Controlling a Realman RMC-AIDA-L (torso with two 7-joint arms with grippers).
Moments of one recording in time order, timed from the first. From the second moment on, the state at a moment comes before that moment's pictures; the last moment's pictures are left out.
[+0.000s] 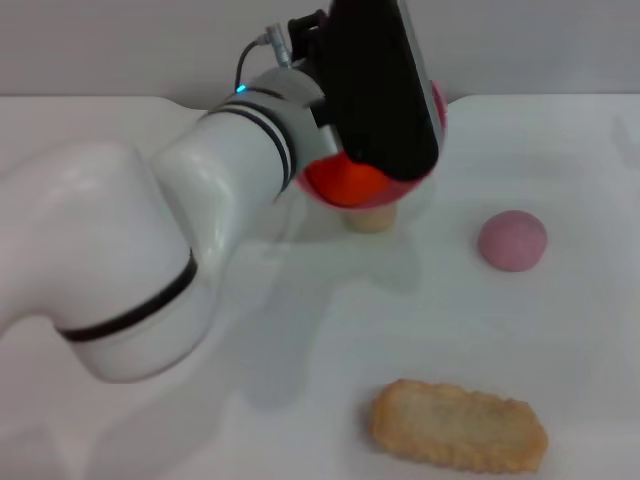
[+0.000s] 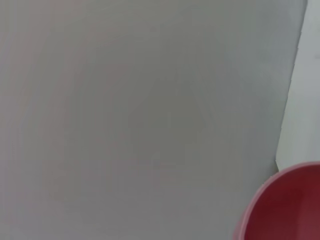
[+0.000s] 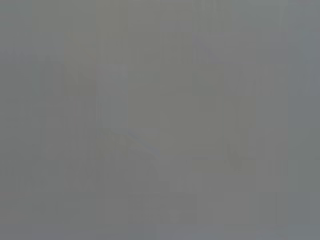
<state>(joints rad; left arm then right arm) -0.53 -2.07 2.23 1.49 0.48 -0.69 0.02 0.25 2.08 -1.24 -1.15 -1.58 -0.31 1.73</state>
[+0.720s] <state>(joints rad) -0.39 -2.07 2.54 1.47 1.22 -0.65 0.08 0.26 2.08 -1.23 -1.14 -1.58 -0.30 1.73</state>
